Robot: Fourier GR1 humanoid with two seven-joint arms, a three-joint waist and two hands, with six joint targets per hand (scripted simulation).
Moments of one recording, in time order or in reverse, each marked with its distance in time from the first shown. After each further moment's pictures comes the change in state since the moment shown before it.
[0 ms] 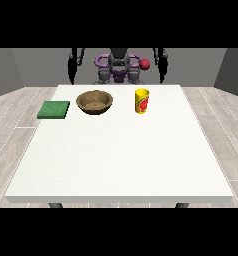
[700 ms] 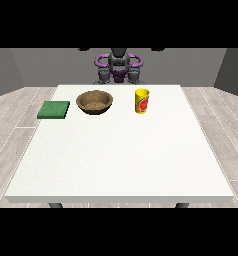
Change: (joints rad) left arm -0.241 -0.054 0.093 -0.073 0.175 0.066 0.085; right arm -0.181 0.076 0.211 -0.191 -0.061 -0.228 0.131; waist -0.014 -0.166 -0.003
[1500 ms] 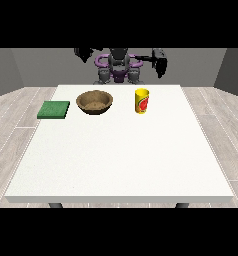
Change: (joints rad) left arm -0.102 0.009 0.025 0.181 -0.026 -0.042 -0.291; right arm -0.250 -0.043 -0.055 0.039 0.061 -0.092 0.007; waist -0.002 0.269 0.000
